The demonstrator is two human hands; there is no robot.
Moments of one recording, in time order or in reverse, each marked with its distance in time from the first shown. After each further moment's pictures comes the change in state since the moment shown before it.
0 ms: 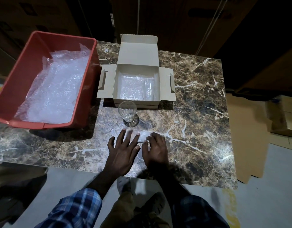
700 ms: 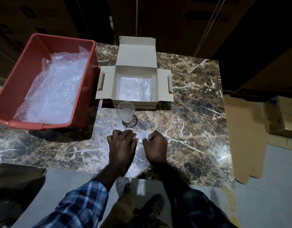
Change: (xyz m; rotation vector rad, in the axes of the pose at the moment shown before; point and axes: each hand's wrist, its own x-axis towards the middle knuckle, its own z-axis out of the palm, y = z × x) left_hand 0.025 0.020 -0.014 -0.076 0.320 -0.165; right_hand 0.031 -0.018 -0.013 0.051 -0.239 0.532
